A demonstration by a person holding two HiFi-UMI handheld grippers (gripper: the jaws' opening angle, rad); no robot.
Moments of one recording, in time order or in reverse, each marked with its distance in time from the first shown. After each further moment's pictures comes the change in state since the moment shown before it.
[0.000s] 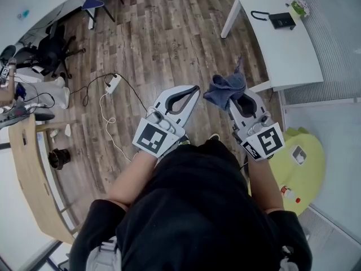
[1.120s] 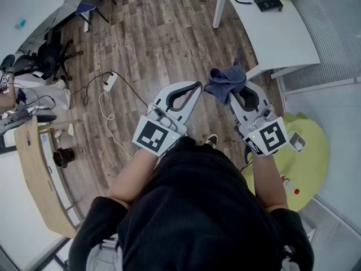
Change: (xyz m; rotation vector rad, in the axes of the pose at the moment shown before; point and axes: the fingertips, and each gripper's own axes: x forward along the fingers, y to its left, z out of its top) left arm 0.062 -0.107 0.001 0.031 0.038 -0.053; right arm -0.106 -0.042 0.007 -0.033 -0.041 -0.018
